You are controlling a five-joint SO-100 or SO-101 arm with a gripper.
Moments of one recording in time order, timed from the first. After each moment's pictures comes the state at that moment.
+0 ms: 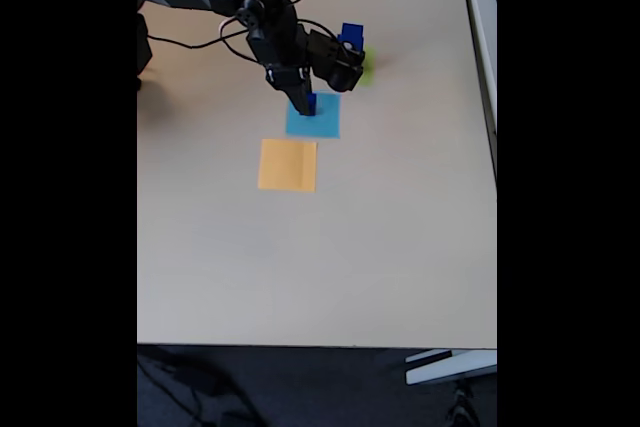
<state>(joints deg) 21.9 74.8 63.3 75.2 77.5</state>
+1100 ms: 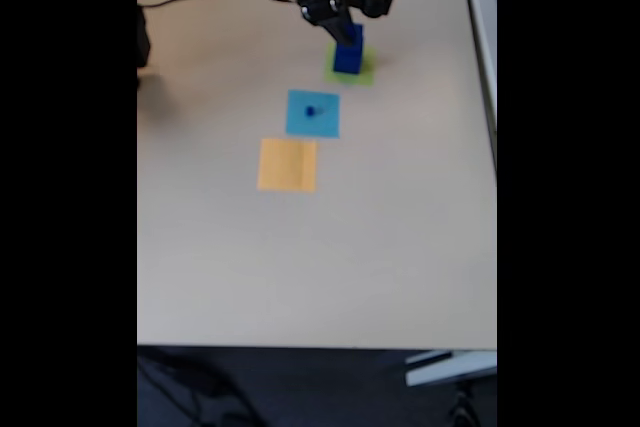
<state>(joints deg) 4.5 70.7 53.4 69.7 93.6</state>
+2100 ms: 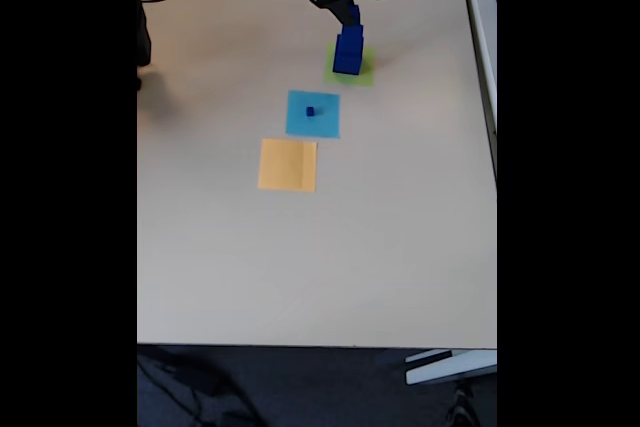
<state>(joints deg) -2.5 65.5 50.6 69.5 98.6</state>
